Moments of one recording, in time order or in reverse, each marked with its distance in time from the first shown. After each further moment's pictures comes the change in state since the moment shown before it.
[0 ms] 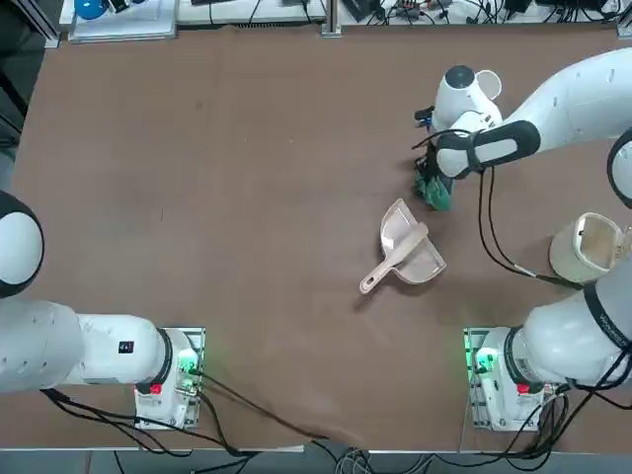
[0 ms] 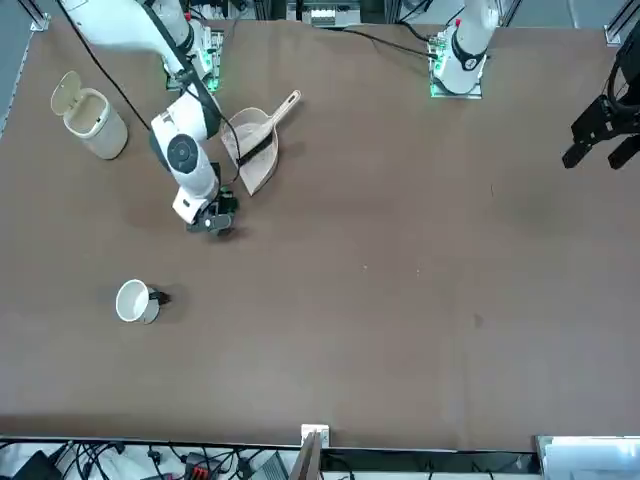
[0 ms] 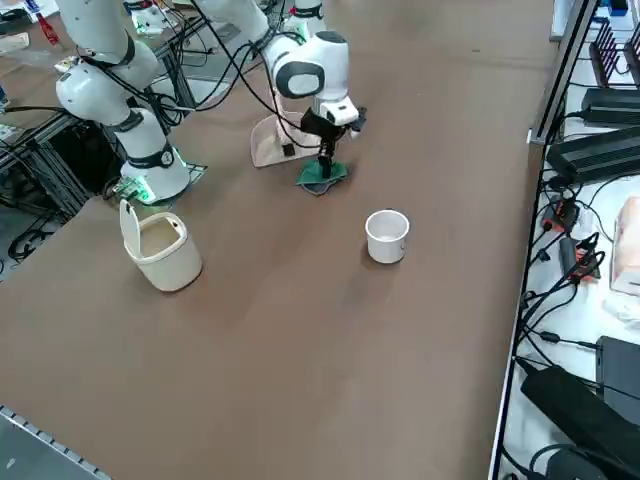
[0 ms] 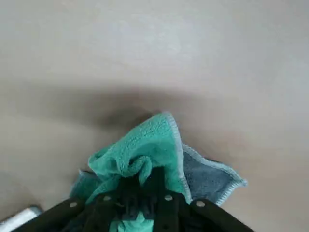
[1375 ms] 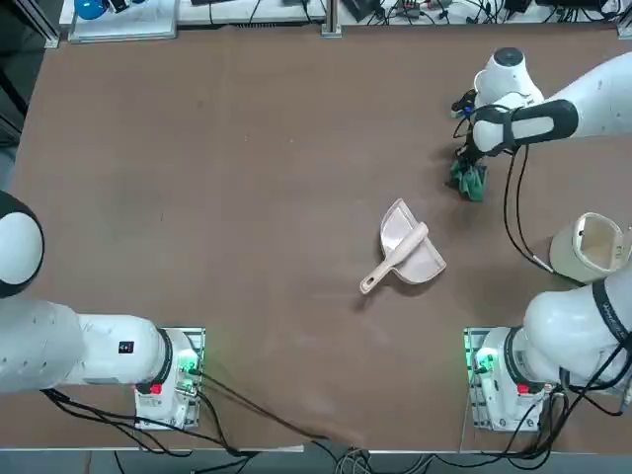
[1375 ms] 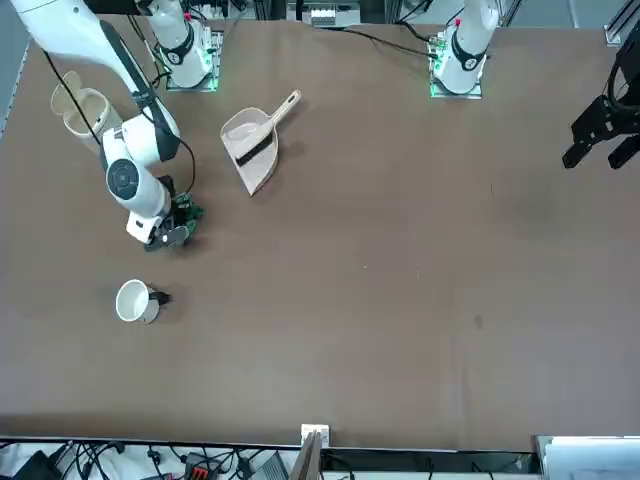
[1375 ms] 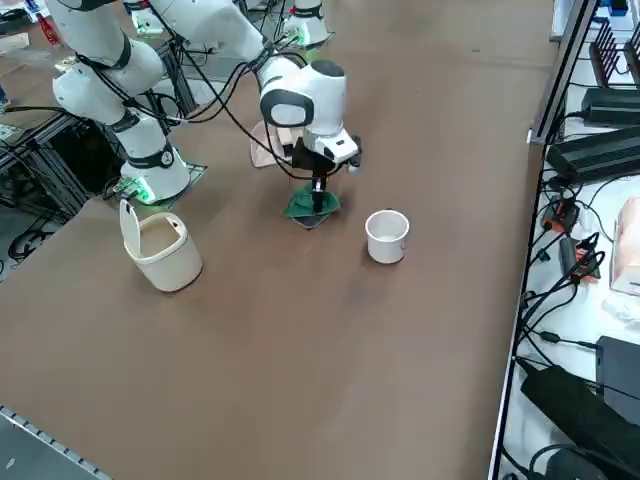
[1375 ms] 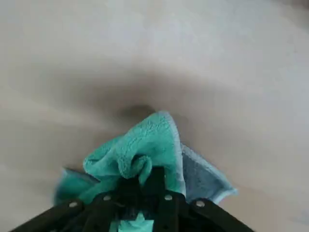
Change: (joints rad) arm -0.263 0.019 0.025 0.026 -0.040 -0.052 -0.342
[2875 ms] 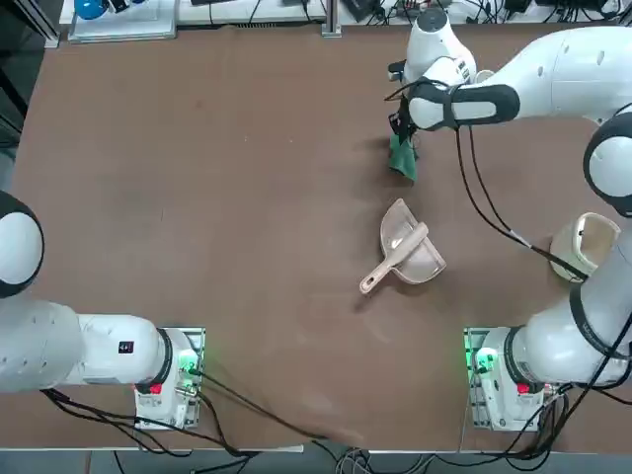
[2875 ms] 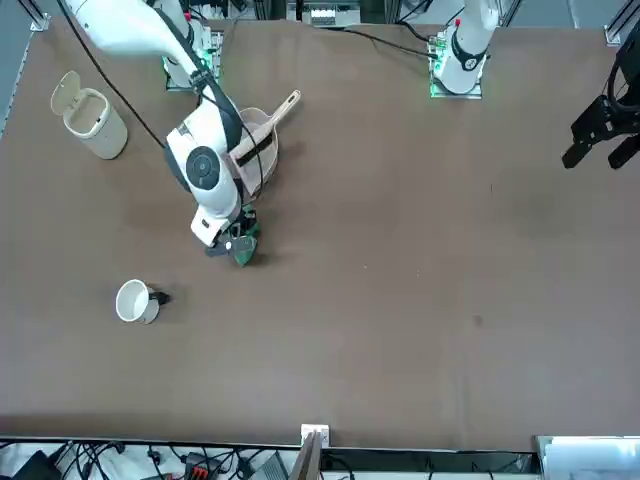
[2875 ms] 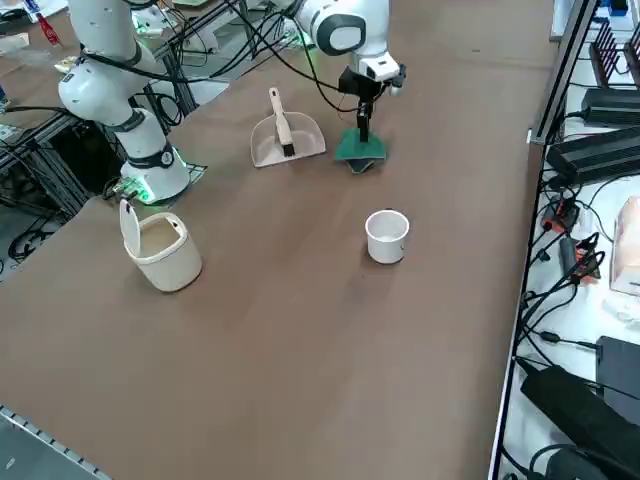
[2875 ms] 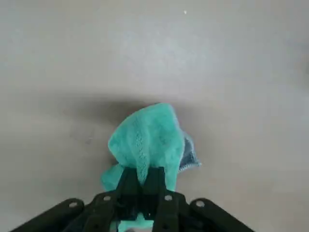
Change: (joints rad) arm 0.383 0.086 0.021 0.354 0.079 -0.179 0.417
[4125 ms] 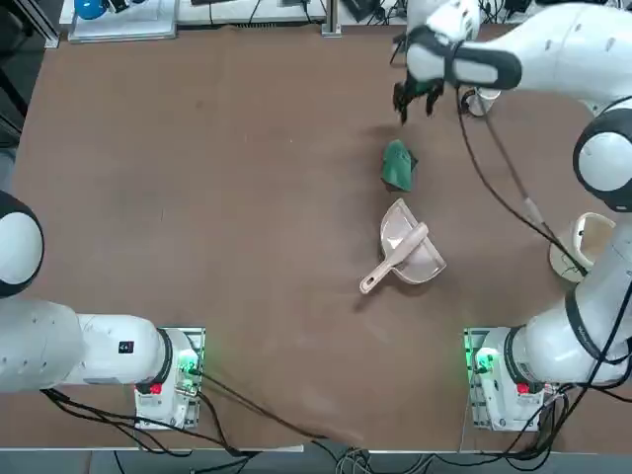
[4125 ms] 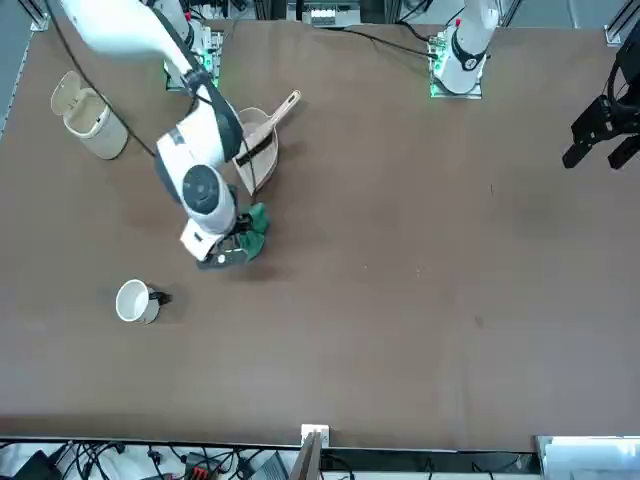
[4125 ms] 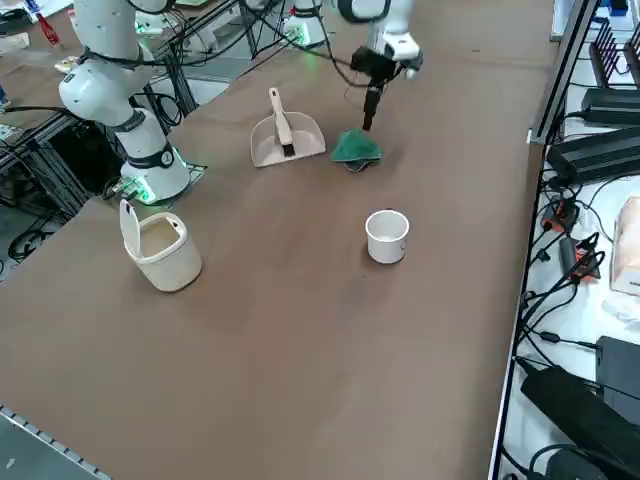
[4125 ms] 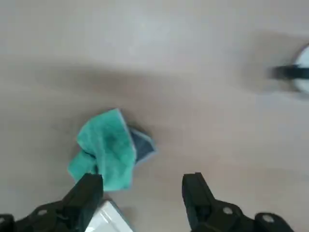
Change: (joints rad) arm 0.013 0.050 -0.006 0.347 -0.002 -0.457 -0.103
